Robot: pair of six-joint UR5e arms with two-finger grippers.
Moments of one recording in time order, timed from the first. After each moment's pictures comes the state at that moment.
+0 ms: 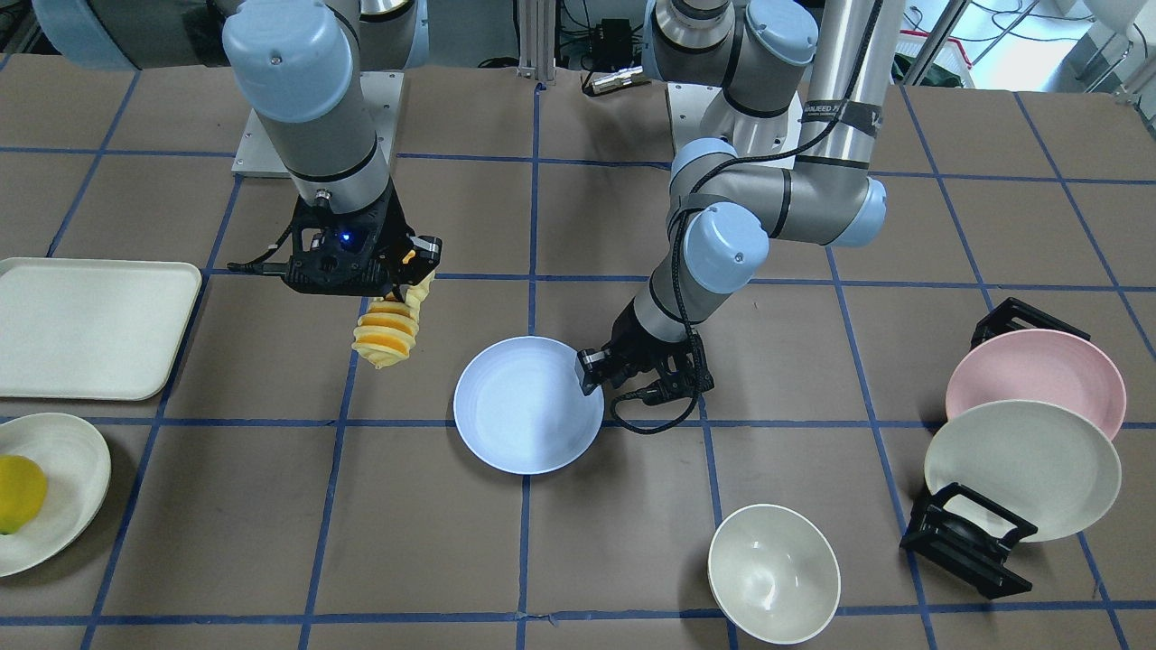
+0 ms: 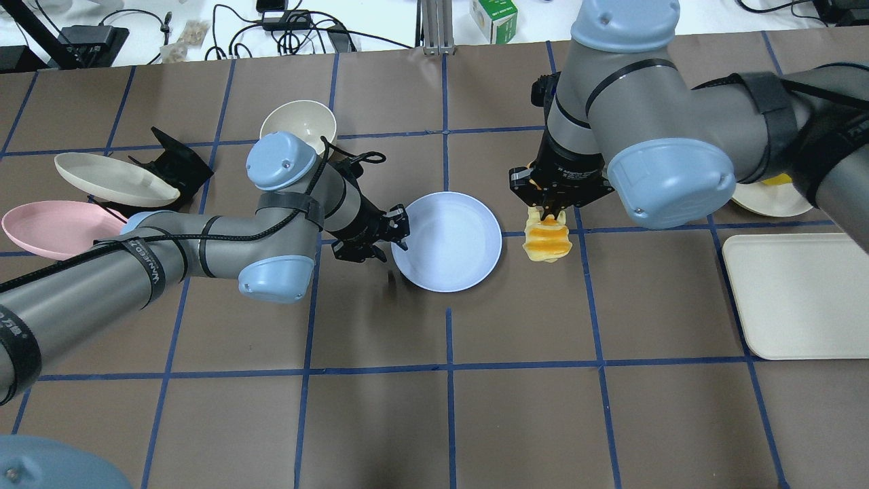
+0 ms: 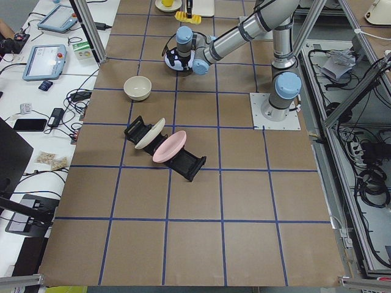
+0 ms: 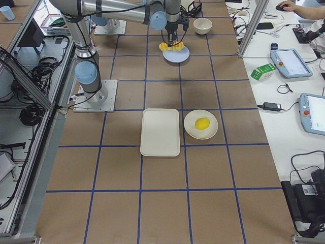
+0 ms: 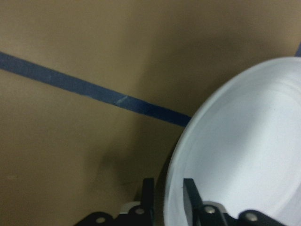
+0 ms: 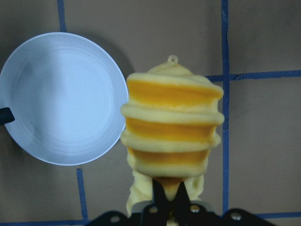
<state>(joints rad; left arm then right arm) -1.69 -1.92 -2.01 -0.69 1.26 -0.52 1.74 -1.47 1.76 -1.85 -1.53 0.21</state>
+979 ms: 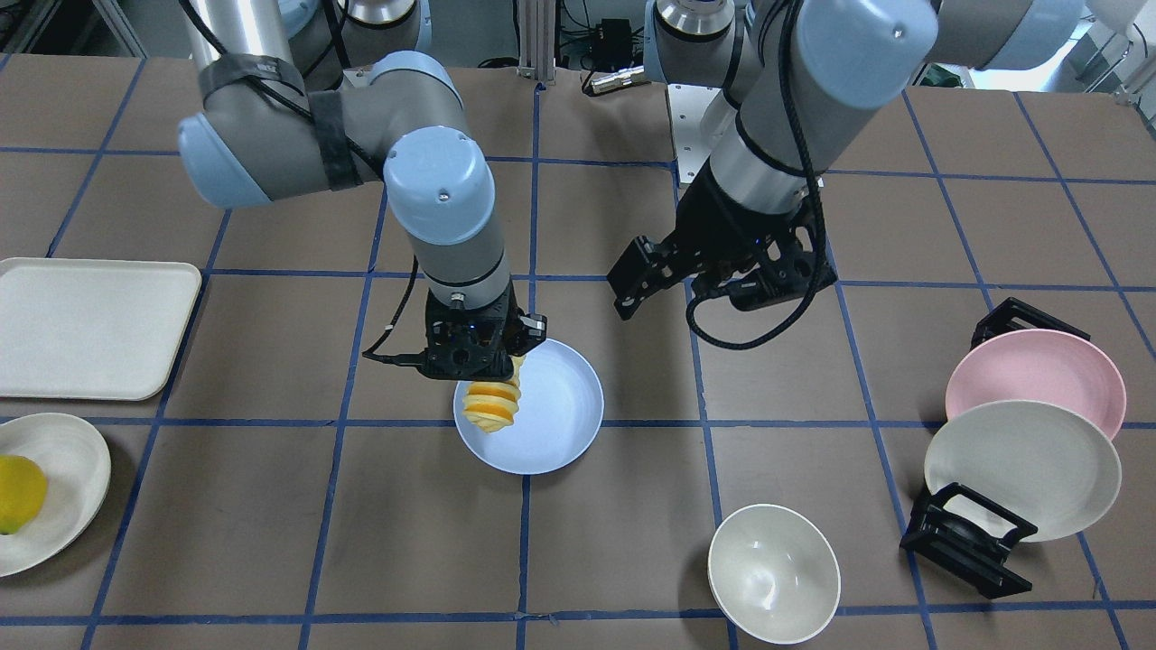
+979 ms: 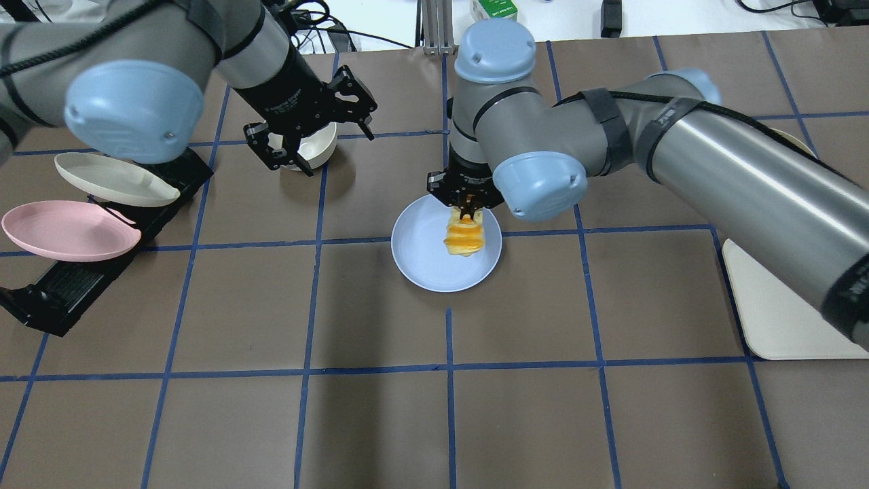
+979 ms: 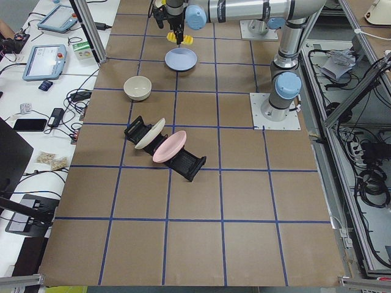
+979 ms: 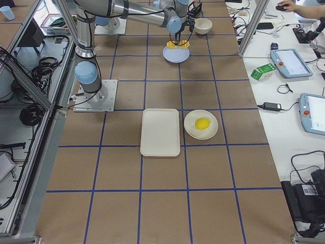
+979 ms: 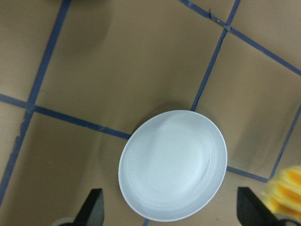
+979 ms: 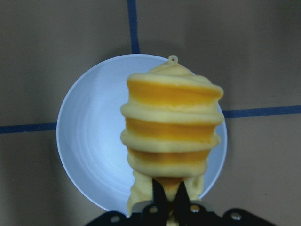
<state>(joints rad) -1.66 -1.69 -1.53 -1.45 1.36 -0.51 1.91 -1.20 1.64 -2.03 -1.49 0.41</state>
